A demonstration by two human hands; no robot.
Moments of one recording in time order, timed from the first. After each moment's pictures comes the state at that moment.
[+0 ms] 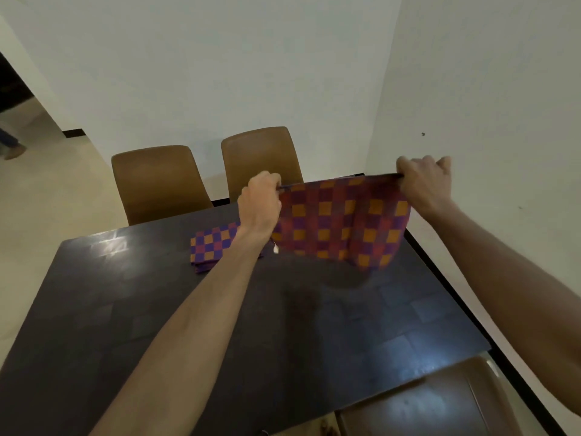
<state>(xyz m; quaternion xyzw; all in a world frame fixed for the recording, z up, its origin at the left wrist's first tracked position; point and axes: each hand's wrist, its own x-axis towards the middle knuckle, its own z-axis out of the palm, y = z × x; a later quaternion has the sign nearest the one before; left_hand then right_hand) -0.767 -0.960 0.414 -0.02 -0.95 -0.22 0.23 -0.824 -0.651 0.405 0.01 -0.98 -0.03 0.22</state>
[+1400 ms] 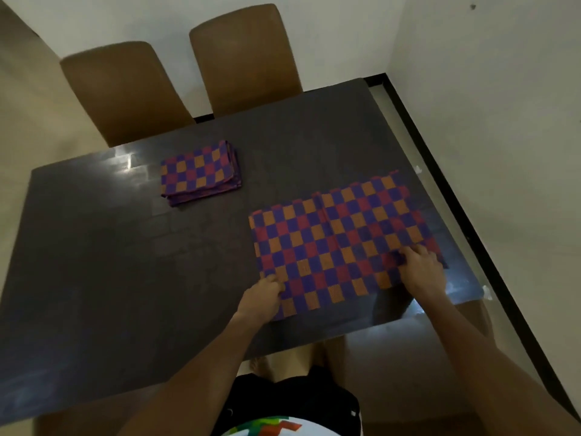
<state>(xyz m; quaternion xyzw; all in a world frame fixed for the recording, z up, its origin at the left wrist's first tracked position) -0.630 -0.919 0.149 -0.04 -0.94 -0.12 -0.32 -0.690 -0.573 0.124 -0.09 -0.97 0.14 -0.15</state>
